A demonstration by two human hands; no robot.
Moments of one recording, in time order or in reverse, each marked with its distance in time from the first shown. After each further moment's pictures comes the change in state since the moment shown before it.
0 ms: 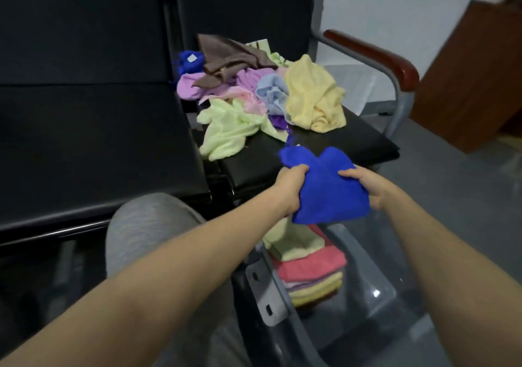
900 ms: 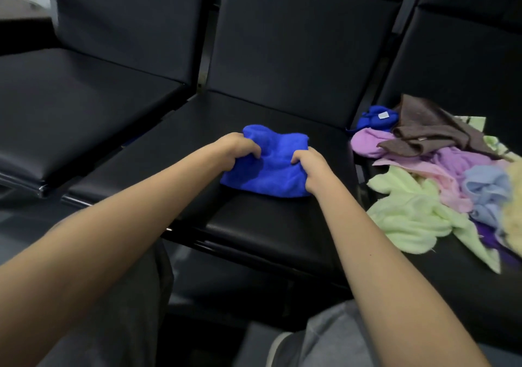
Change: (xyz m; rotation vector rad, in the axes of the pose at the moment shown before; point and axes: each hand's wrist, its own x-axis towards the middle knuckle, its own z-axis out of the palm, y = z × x) left_hand -0.034 0.194 -0.375 0.419 0.733 0.244; right_hand 0.073 -0.072 0.450 -0.328 -0.313 -0.241
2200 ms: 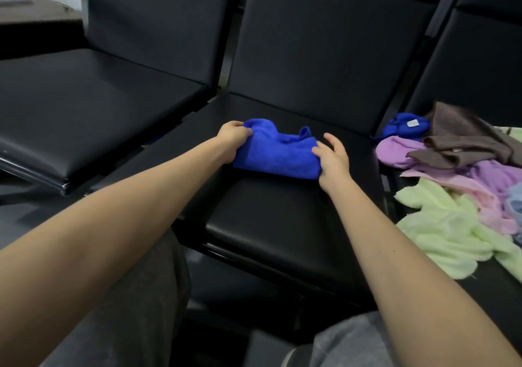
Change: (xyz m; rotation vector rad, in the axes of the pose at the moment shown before) left_hand 0.035 -0.007 -0.035 -0.188 0.229 0.120; right_hand 0.042 0.006 0.014 0.291 0.085 -0.172
